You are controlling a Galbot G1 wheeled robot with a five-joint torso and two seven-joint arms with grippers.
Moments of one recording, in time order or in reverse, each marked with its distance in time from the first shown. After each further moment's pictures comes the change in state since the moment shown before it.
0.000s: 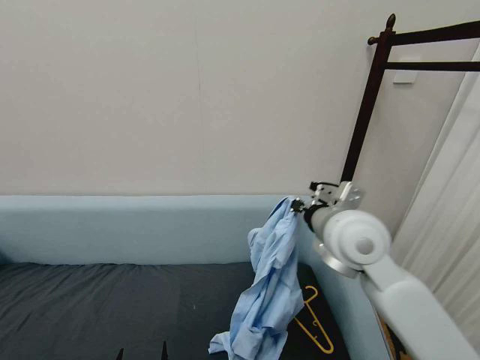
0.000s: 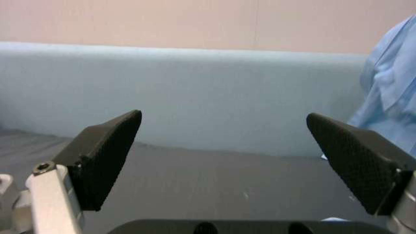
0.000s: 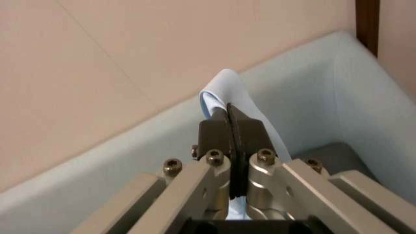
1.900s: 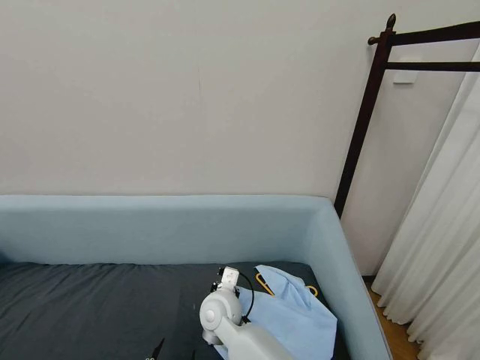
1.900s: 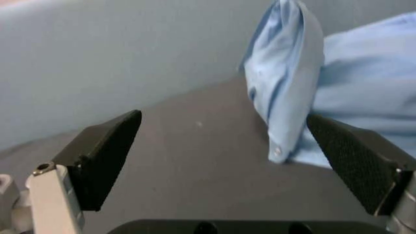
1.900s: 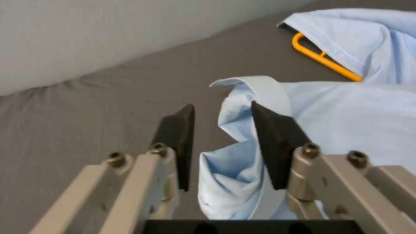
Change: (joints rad) left arm -0.411 0.168 0.187 0.599 0.093 -0.050 0.117; right arm -0.223 0.596 -0.423 -0.812 -0.677 0.098 -0.255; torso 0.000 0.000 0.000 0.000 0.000
